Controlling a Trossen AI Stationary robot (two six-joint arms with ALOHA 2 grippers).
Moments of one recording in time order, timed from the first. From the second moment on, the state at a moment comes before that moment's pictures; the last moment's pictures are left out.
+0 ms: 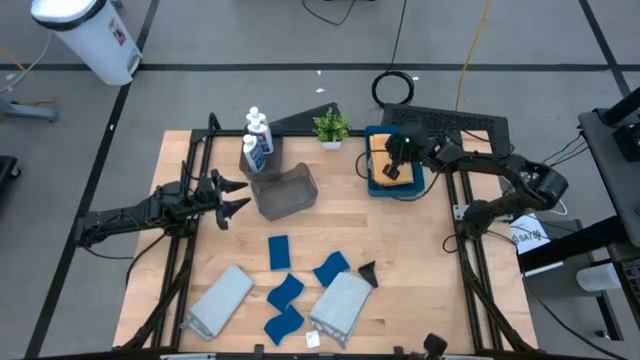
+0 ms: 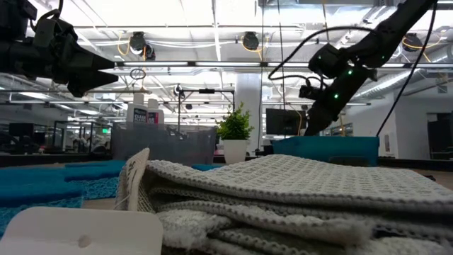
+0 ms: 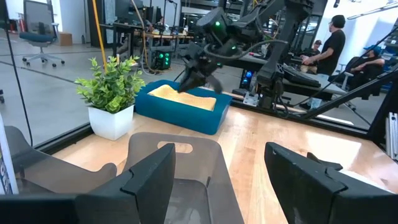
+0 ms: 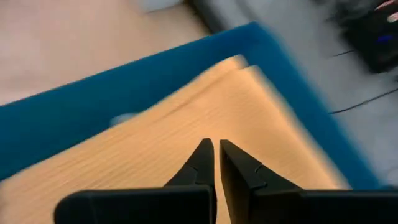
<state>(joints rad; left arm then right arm) 0.17 0.01 0.04 -0.05 -0.09 -0.16 -0.74 1.36 0.65 -0.03 0.06 -0.30</state>
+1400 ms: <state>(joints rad) 0.17 0.01 0.04 -0.05 -0.09 -0.16 -0.44 1.12 0.65 -0.26 -0.08 -0.12</state>
